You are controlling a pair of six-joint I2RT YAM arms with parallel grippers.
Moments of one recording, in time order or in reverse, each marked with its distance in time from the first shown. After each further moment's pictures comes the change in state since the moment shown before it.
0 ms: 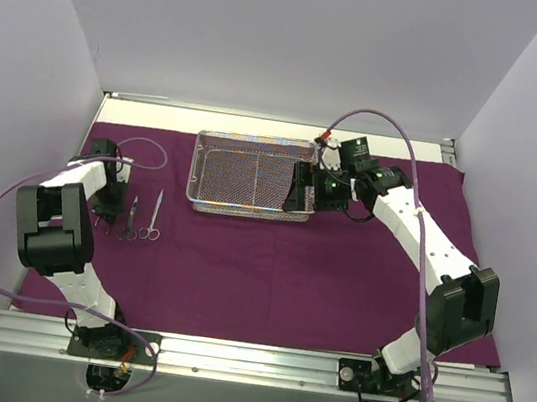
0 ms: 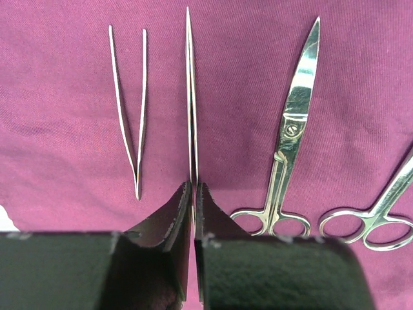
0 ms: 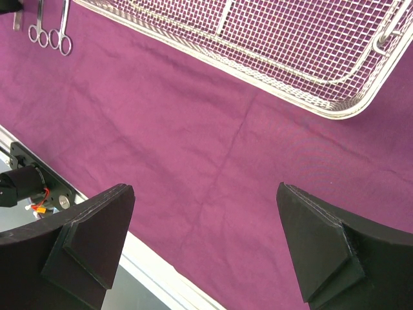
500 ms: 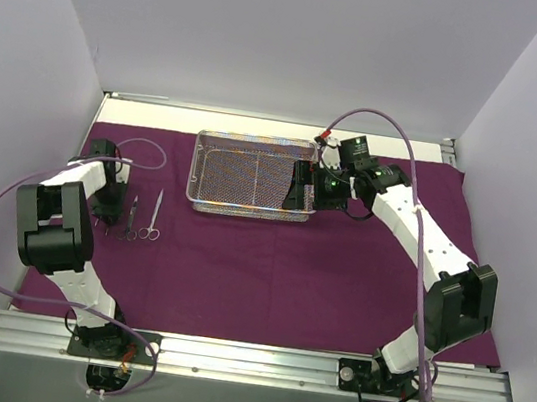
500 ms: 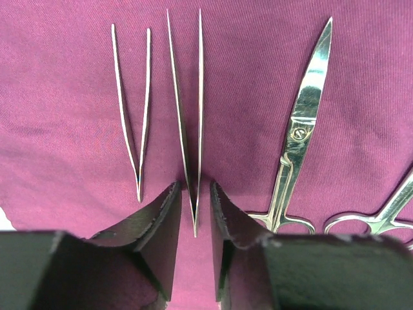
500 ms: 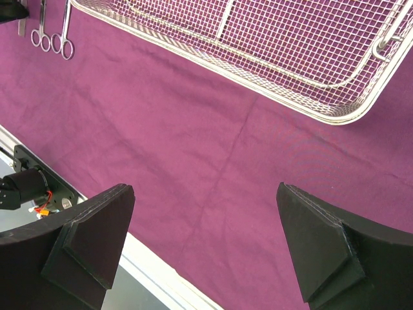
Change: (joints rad) left arm 0.007 0.011 0.000 0.003 -0.003 0.000; right arm -0.006 0.017 0.010 0.009 -0.011 0.006
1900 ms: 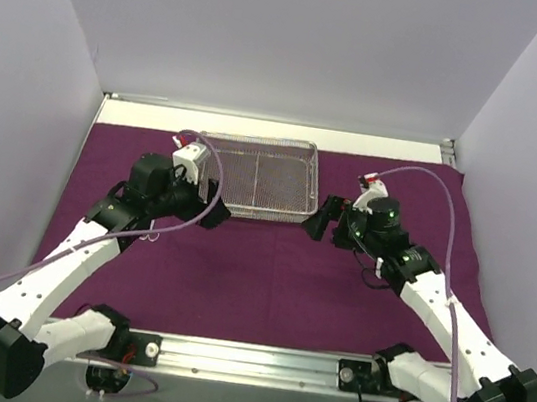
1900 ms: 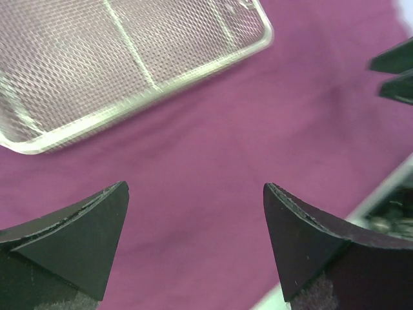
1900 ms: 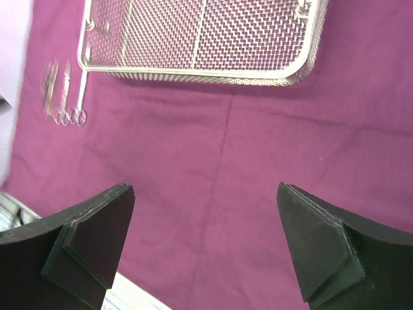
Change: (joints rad) left arm -0.653 -0.680 -0.142 0.229 0.382 -0.460; right arm 0.005 -0.517 -0.576 0.391 0.195 0.247
